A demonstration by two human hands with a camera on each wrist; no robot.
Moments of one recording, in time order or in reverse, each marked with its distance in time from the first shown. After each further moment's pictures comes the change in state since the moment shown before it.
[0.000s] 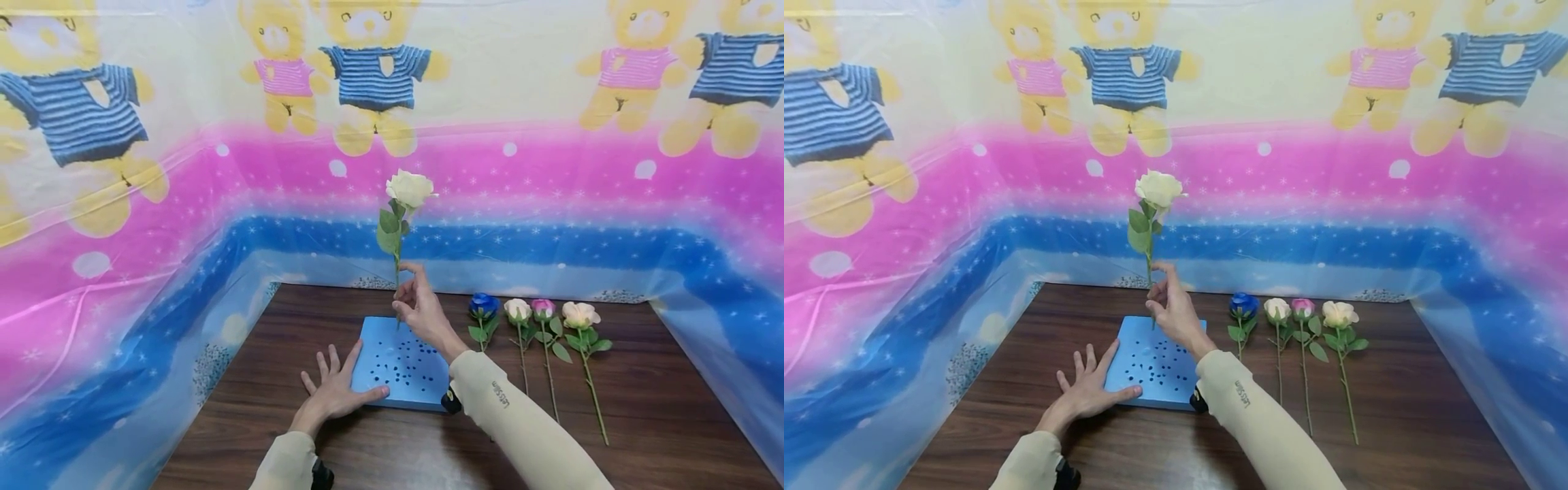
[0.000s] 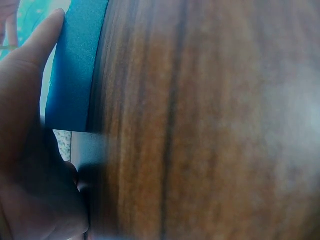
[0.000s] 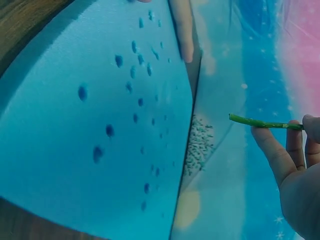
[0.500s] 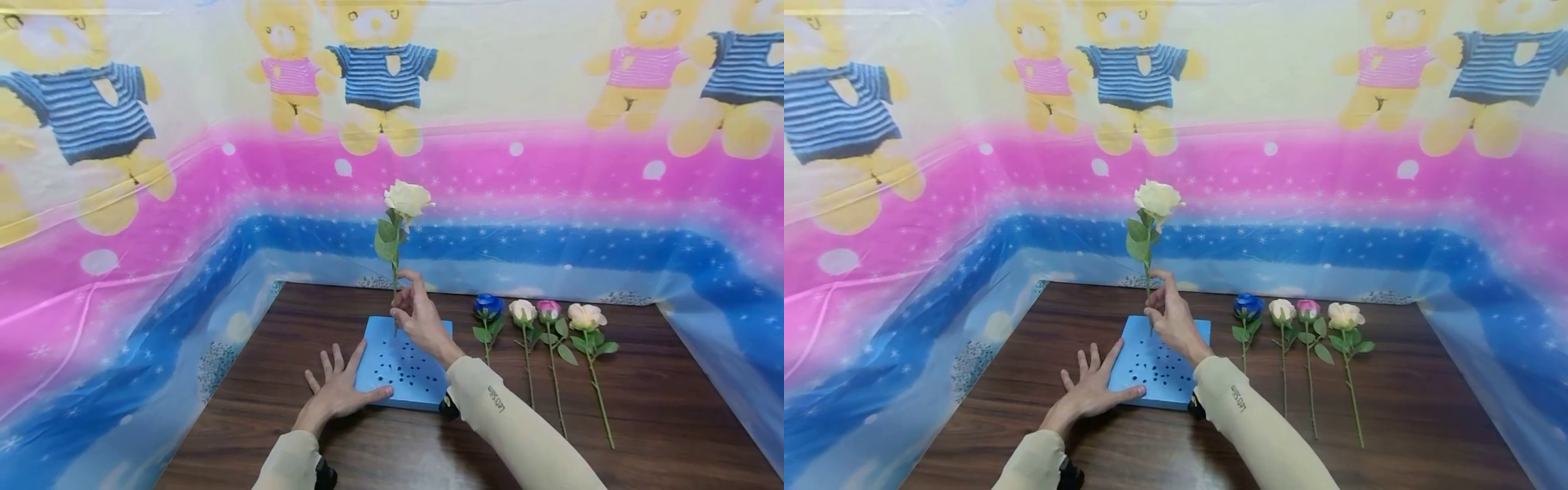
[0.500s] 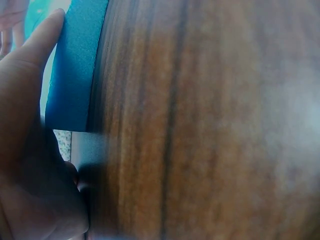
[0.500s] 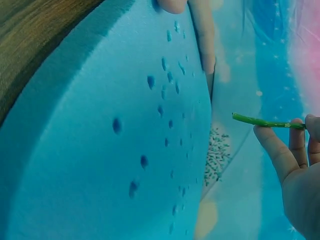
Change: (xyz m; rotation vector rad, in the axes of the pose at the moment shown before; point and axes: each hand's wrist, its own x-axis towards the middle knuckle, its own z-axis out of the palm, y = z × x) left_hand 0.001 -0.002 0.000 -0.001 0.000 -0.001; right_hand -0.003 0.010 0.019 -0.016 -0.025 0.019
